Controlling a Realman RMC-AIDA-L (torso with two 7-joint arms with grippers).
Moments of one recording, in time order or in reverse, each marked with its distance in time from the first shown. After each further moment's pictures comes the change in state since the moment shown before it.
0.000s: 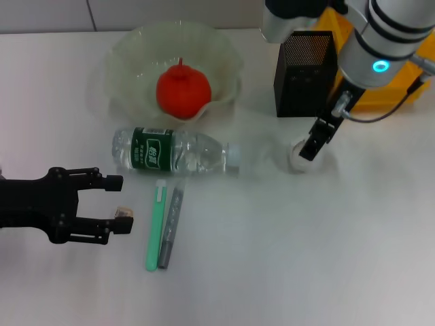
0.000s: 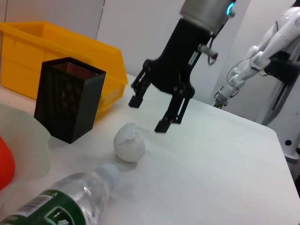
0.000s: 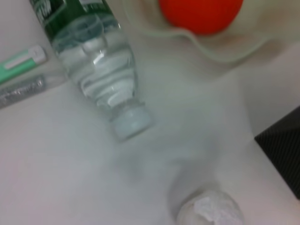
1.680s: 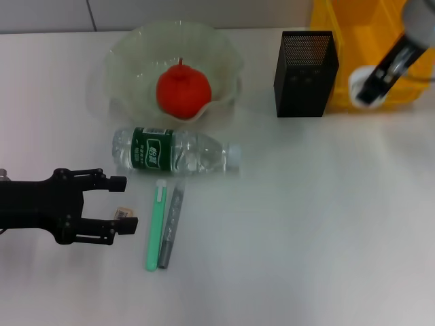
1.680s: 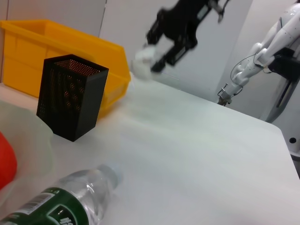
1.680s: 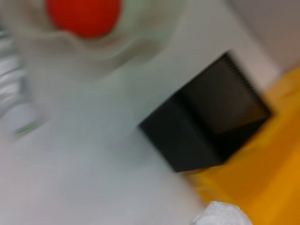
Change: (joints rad) left arm -0.002 -0.016 0.003 0.000 0.006 -0.030 0.013; right arm -0.121 -0.053 0.029 -0.375 -0.154 -0.121 0.060
